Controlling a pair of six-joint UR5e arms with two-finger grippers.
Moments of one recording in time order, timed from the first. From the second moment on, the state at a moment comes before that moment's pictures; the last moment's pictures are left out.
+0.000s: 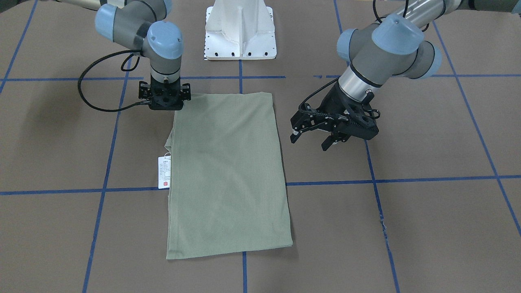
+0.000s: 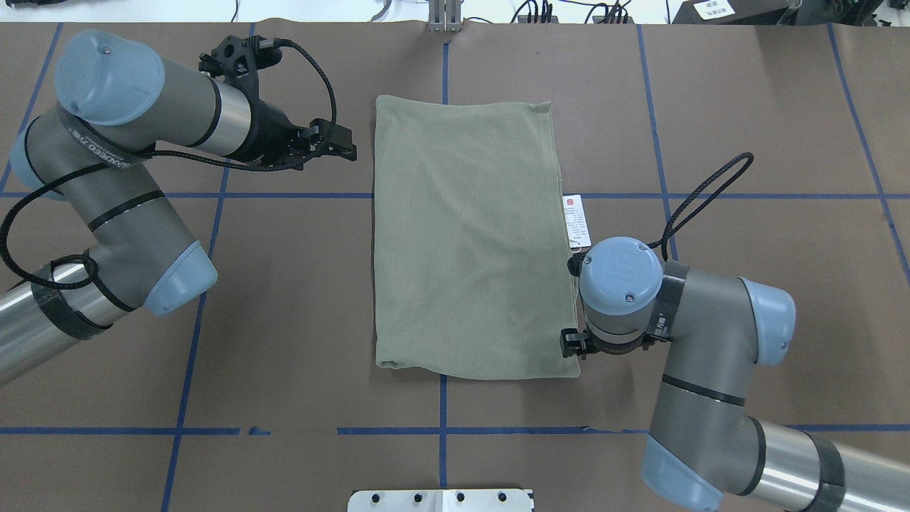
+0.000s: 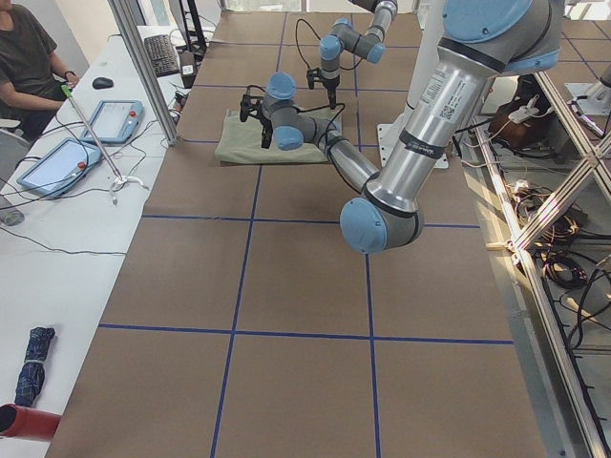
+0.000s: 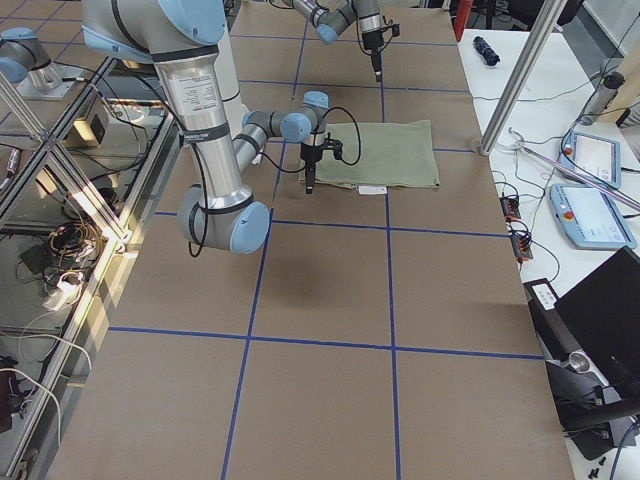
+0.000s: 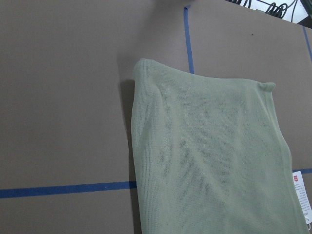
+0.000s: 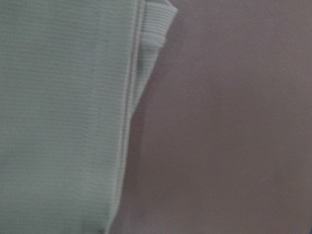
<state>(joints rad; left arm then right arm) -0.79 -2.09 -1.68 -2.16 -2.02 -1.23 0.42 -1.22 1.93 -1.83 1.84 1.09</state>
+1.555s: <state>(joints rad) -0.34 -2.02 -1.76 -2.05 -1.75 -1.90 0.49 -1.22 2.10 -1.69 1.85 1.14</state>
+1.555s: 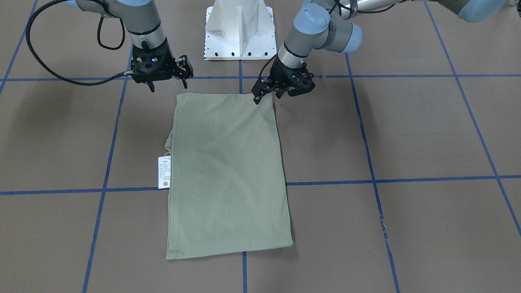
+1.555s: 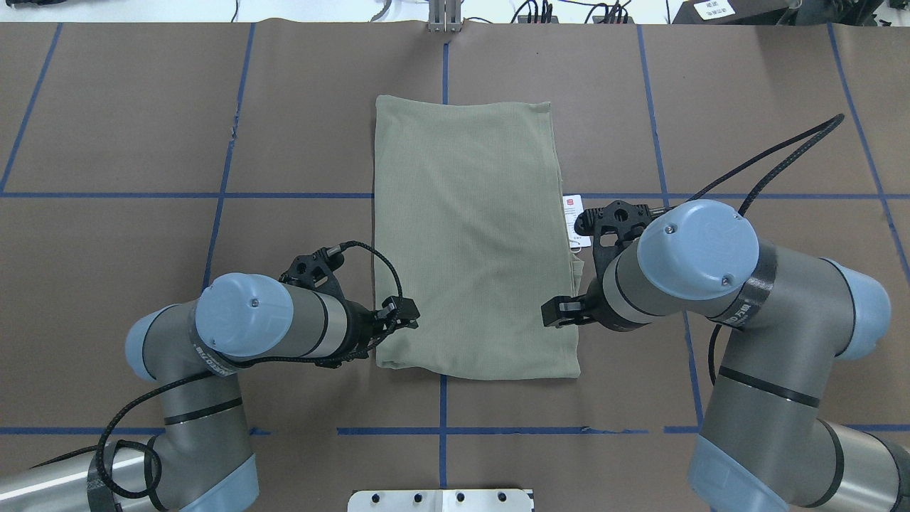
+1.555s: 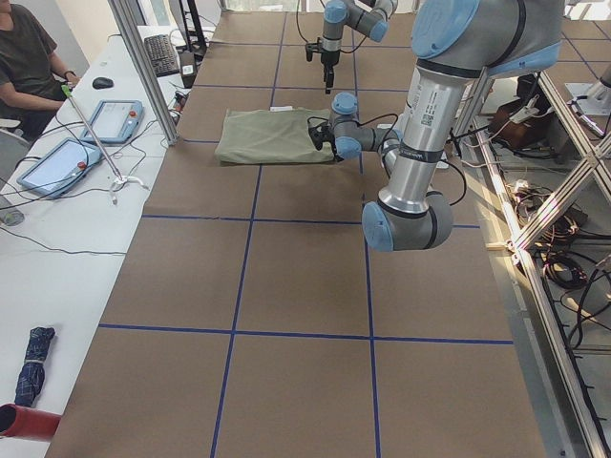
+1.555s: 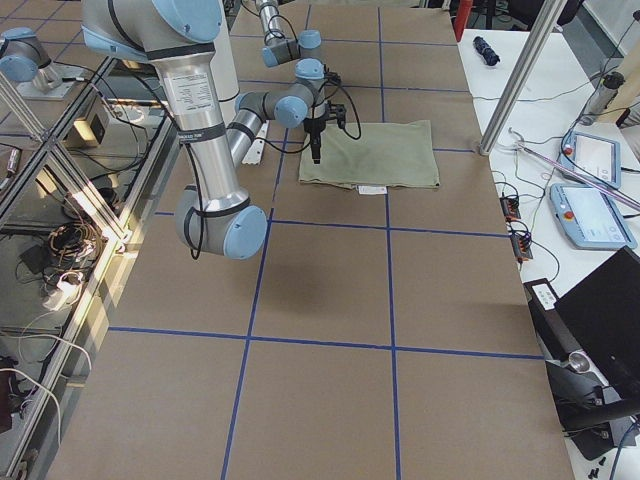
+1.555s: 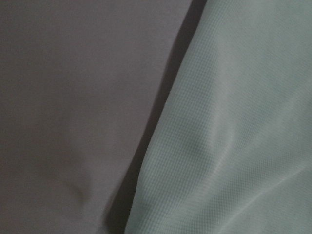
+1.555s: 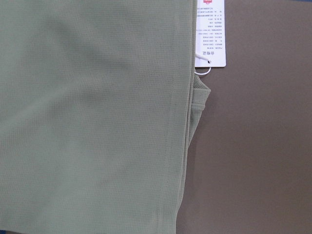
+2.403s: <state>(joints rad) -0.29 -2.03 -1.75 -2.03 -1.72 -1.95 0.49 -1.22 2.10 -1.69 1.85 1.14</state>
